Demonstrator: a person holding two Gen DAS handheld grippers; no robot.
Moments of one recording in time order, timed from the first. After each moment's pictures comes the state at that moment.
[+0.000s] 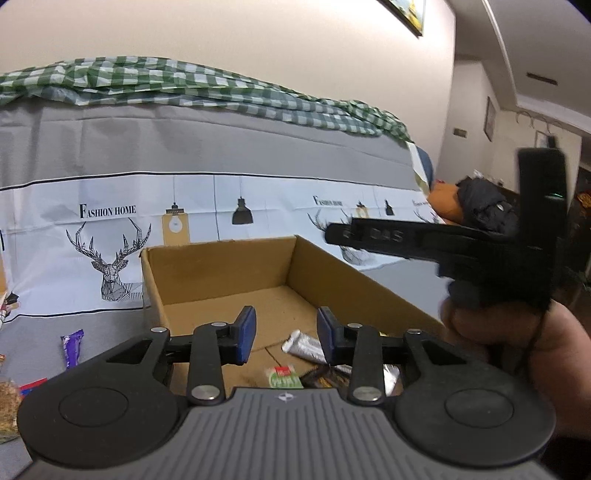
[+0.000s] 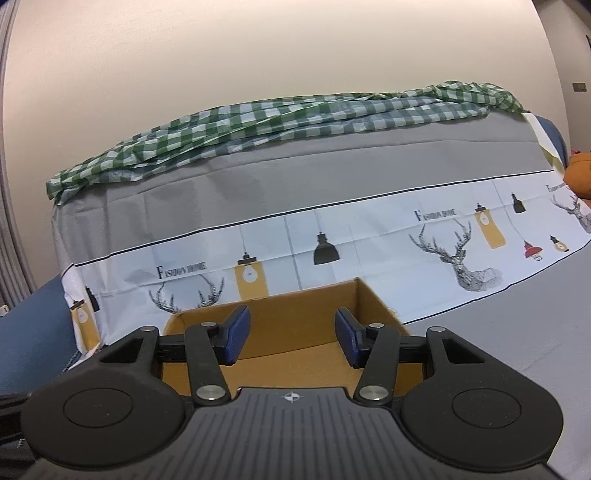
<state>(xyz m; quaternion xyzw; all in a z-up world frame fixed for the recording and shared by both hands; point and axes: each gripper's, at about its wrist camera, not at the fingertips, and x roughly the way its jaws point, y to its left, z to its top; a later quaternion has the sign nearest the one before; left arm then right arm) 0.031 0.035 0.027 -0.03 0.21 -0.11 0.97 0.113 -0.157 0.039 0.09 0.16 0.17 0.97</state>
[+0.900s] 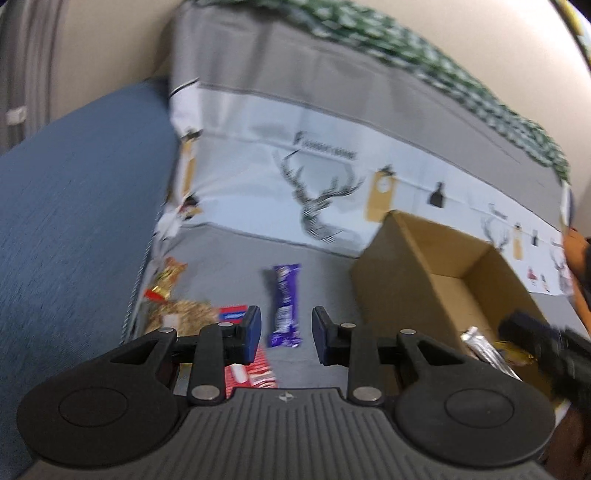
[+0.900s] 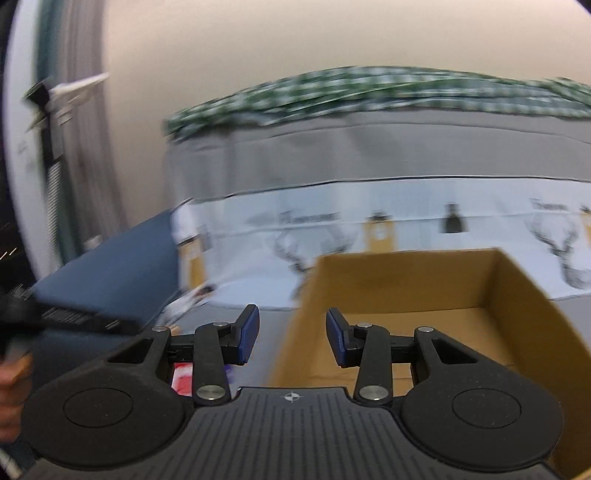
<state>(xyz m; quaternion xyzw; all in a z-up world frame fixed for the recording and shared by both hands) 0.023 0.226 0.014 -0.17 0.32 0.12 0.92 0.059 -0.059 0.026 0.02 0.18 0.34 0.92</state>
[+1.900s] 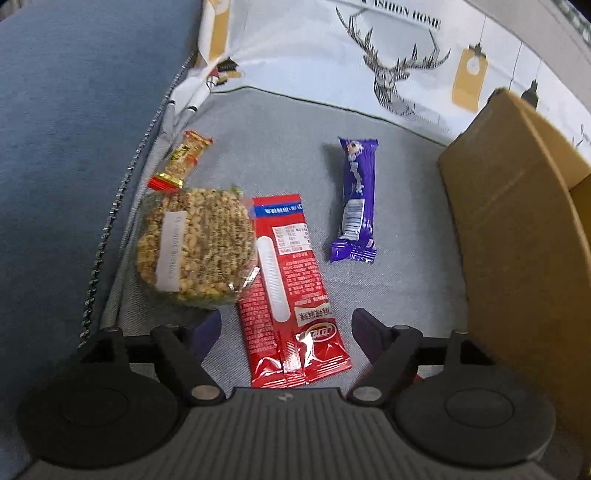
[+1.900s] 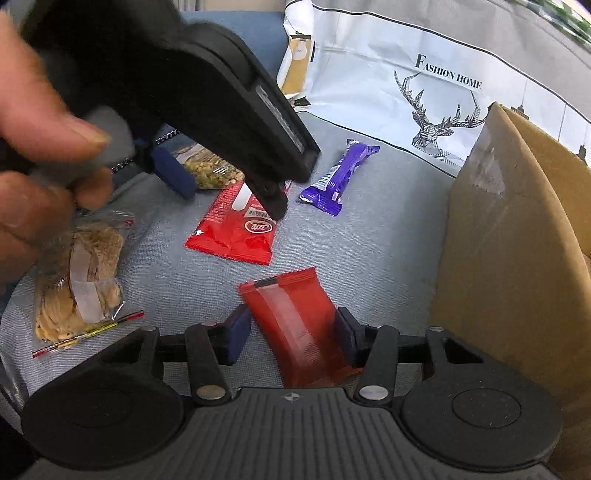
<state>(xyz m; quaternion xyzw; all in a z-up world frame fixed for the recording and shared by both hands) 0.092 0.243 -0.070 -0.16 0.51 0.18 0.83 0.031 0.071 -0.076 -0.20 0.34 0.39 0.83</state>
